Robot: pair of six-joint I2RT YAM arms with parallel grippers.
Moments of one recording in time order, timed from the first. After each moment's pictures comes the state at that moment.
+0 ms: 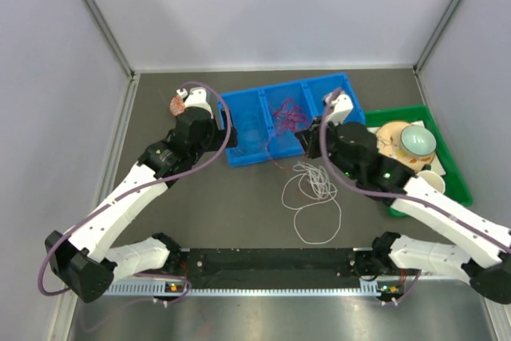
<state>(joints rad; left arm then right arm) -0.60 1.10 1.08 -0.51 -0.31 -0.51 0.85 1.01 0.93 -0.18 0.27 0.40</state>
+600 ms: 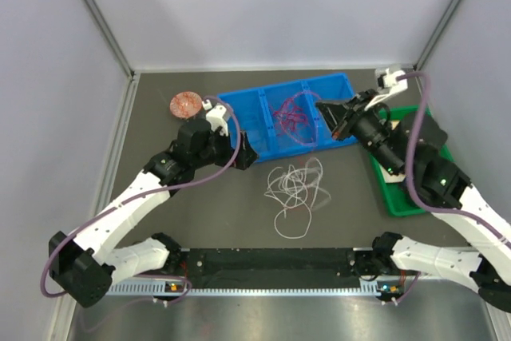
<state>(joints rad) -0.58 1.07 0.91 -0.35 0.12 -0.42 0.88 0.92 1.32 -0.27 0.25 0.33</state>
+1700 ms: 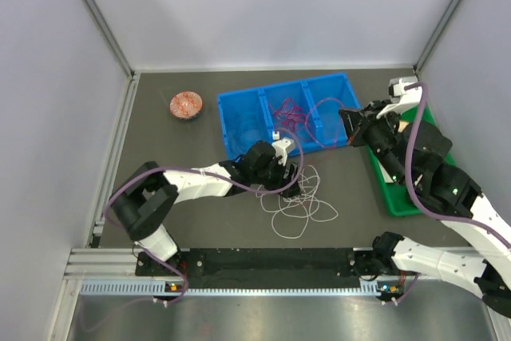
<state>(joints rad) -0.89 1.61 0.85 0.12 0.28 -0.46 0.88 0.81 1.21 -0.42 0.50 0.32</state>
